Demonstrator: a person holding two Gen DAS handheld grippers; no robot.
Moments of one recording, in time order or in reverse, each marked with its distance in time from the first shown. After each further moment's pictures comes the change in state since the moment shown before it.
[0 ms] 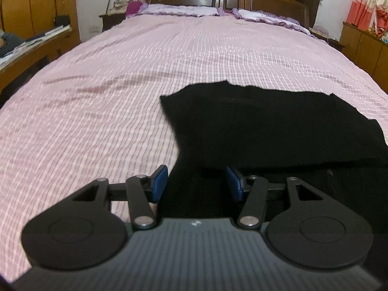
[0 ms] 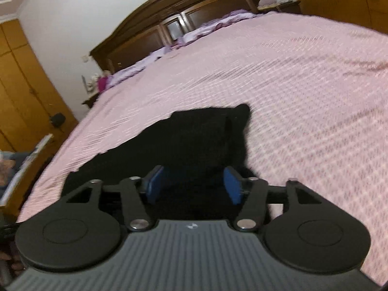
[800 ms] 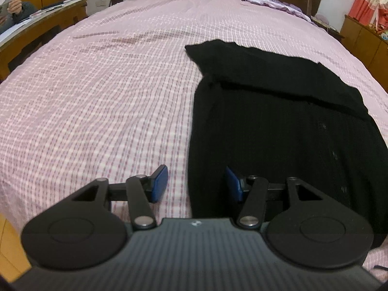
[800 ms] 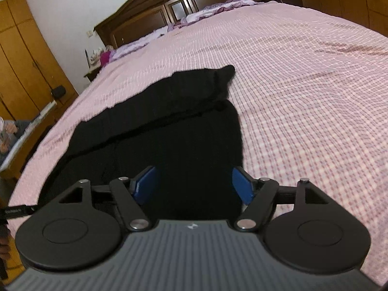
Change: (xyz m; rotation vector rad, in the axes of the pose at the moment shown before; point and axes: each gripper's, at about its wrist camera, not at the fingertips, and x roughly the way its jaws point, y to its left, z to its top) left arm -0.084 0.034 -0.078 -0.052 0.111 -0.030; right arm -0.099 -0.003 -0.066 -0.095 0.100 -0.053
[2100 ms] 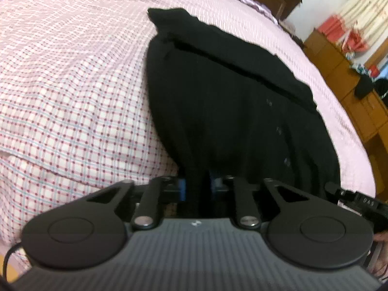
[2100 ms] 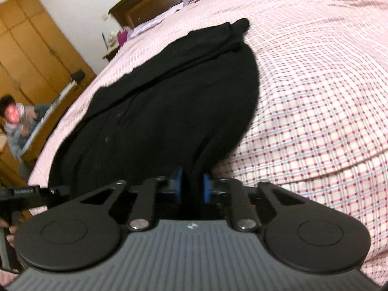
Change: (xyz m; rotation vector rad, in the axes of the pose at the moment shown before) left arm 0.007 -0.003 -0.032 -0.158 0.076 -0.321; right arm -0.008 -0.015 -0.062 0.060 0.103 0.147
